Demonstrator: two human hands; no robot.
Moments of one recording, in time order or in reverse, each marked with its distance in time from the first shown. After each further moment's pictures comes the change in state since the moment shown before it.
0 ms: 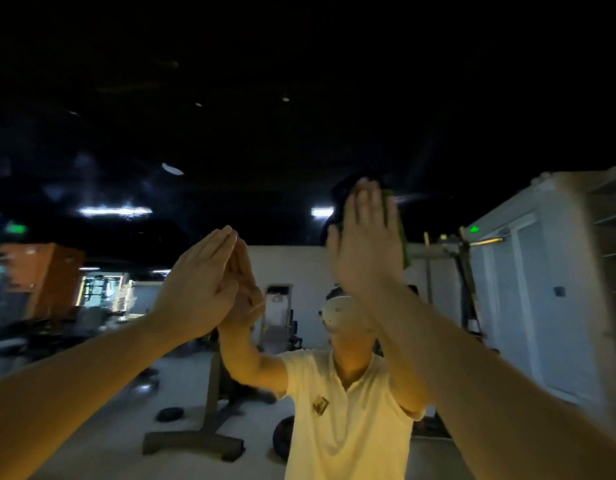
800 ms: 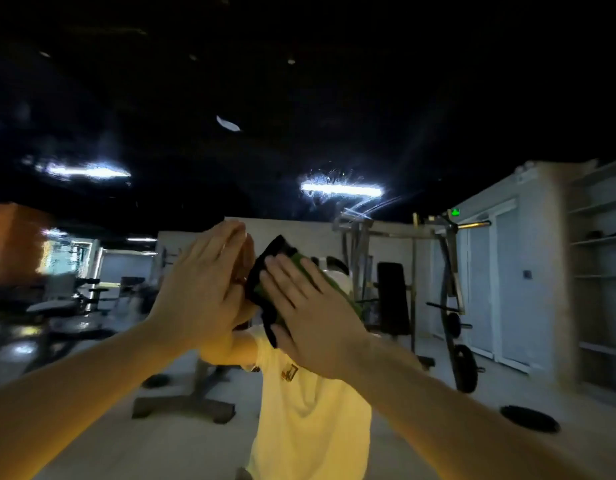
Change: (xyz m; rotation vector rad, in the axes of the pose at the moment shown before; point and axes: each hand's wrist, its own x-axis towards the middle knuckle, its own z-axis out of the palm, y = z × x) left_hand -0.059 -0.081 0.000 -0.024 0.029 0.103; right_hand -0.108 -0.153 0.012 0.027 -0.090 -0.663
